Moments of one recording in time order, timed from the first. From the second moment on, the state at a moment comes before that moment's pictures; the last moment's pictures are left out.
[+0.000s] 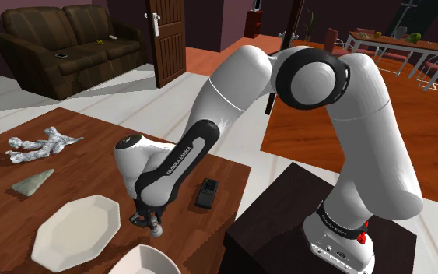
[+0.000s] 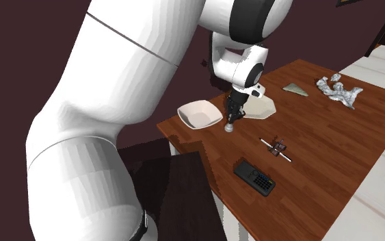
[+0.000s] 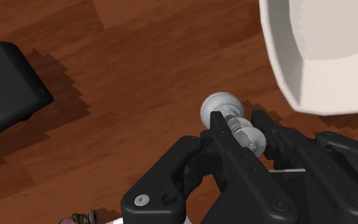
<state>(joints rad) 0.41 0.68 0.32 -1.88 -0.13 2.41 0.70</state>
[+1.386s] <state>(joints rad) 0.42 0.51 0.38 -1.88 -0.08 2.25 0.75</state>
